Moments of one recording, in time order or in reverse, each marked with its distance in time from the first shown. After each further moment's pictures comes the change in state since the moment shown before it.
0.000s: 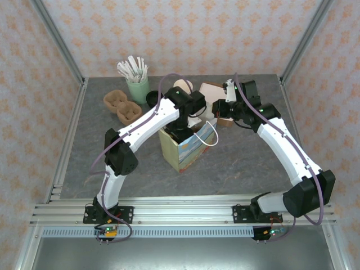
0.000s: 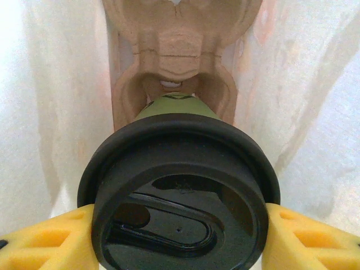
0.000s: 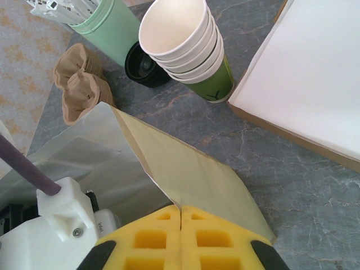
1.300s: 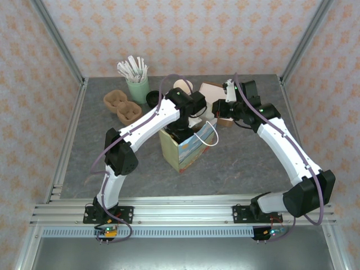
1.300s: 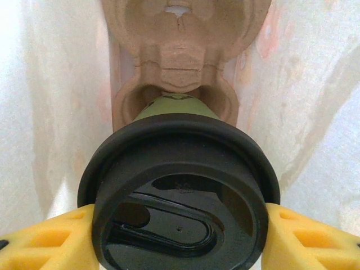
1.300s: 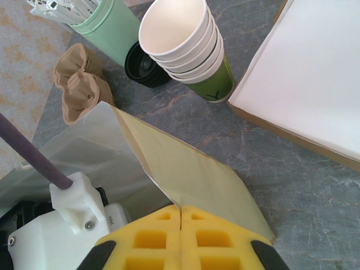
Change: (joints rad) left arm 0.000 0.000 -0.021 0.039 -0.001 -0.015; right arm 0.000 0.000 0.000 0.000 0.000 0.000
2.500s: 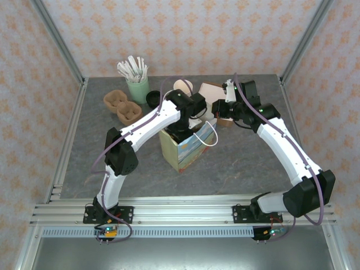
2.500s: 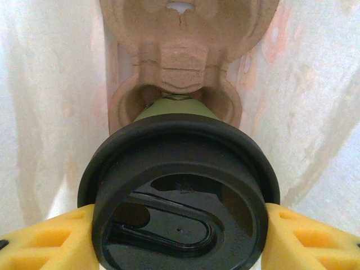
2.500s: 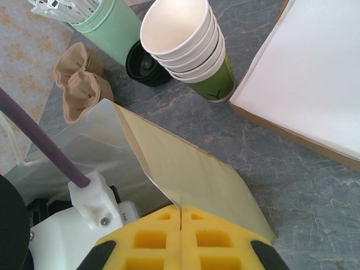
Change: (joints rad) left arm 0.001 0.000 -0.042 0.037 -0.007 0.001; right arm 0.005 0.000 0.000 0.000 0.000 0.000
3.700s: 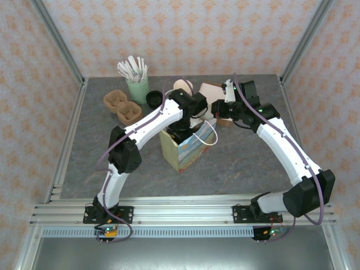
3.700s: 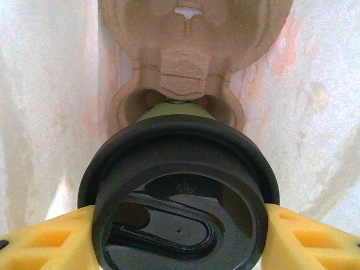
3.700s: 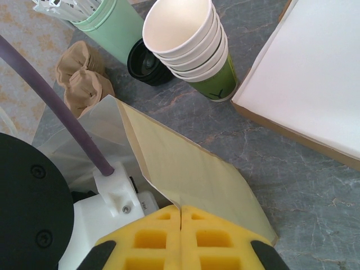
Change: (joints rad) left arm 0.007 0.058 0.053 -0.022 0.002 0.003; right arm 0.006 0.002 0.000 0.000 0.000 0.000
